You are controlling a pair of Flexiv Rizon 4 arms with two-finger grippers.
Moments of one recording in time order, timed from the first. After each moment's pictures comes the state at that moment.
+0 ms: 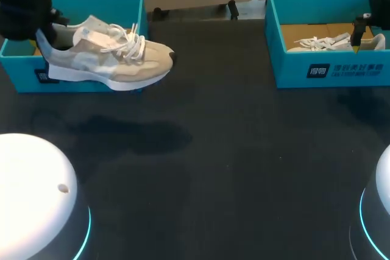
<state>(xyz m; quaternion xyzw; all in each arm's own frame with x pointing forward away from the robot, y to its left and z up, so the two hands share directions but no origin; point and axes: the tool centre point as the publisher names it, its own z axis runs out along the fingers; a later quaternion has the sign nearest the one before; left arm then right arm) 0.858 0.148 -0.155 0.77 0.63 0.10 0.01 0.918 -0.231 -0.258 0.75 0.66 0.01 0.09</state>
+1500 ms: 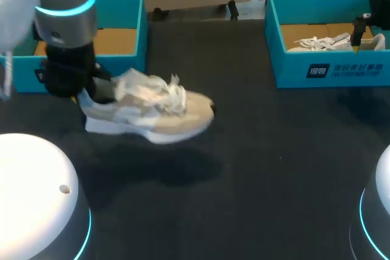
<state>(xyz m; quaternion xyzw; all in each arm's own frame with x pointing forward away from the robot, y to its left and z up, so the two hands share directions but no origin) 0.750 0.058 -0.232 0.77 0.63 0.06 -0.04 0.917 -0.232 -0.258 0.75 0.66 0.01 0.09</state>
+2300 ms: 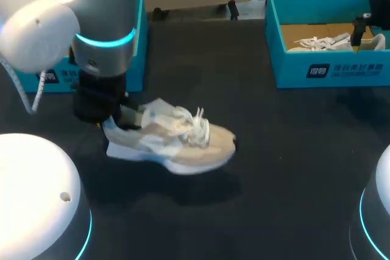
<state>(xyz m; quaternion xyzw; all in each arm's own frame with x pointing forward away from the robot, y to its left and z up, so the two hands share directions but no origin) 0.716 0.015 -0.271 0.80 0.59 0.07 -0.07 0.918 -0.231 -0.258 0.75 0.66 0.01 0.09</state>
